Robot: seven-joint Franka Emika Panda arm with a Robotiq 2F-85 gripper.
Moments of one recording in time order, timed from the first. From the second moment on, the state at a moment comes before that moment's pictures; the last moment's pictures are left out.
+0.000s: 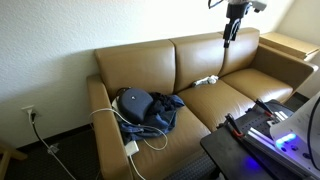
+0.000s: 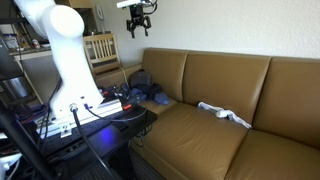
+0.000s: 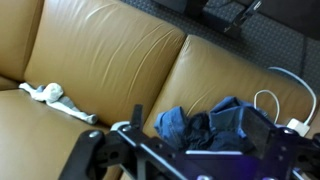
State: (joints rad) arm 0.11 -0.30 0.04 -2.44 -0.12 2.00 -0.23
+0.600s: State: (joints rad) arm 0.32 0.00 0.30 -2.42 -0.11 2.23 -0.11
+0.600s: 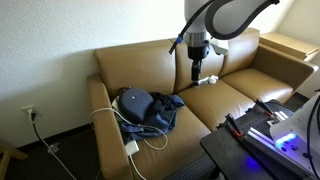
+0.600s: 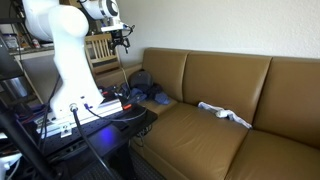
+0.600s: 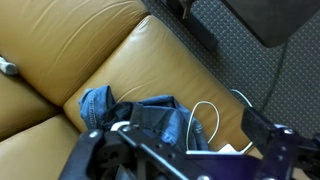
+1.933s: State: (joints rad) arm 0.57 0.62 0.25 -2.01 -0.37 2.47 0.23
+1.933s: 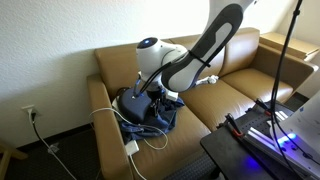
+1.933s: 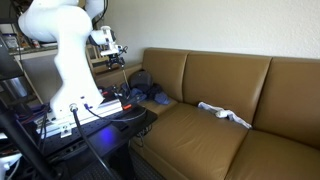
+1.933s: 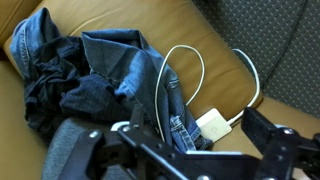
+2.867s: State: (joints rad) arm 0.86 0.95 -0.04 -1.68 -0.38 2.73 0.52
